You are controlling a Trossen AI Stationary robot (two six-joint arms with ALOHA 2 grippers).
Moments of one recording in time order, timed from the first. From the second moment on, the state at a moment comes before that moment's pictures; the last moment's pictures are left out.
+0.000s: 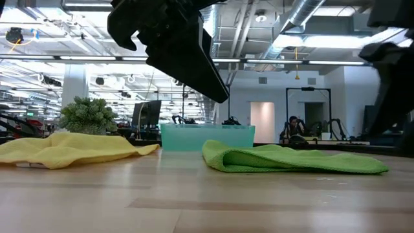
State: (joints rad) left arm -0.41 1.90 1.27 -0.27 -0.37 -0.07; right arm 0.82 1.82 1.06 -0.74 0.57 0.69
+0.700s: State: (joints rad) left arm -0.43 1.99 1.27 -0.20 -0.37 0.05; right arm 0.75 1.89 1.06 -0.77 0.56 0.63
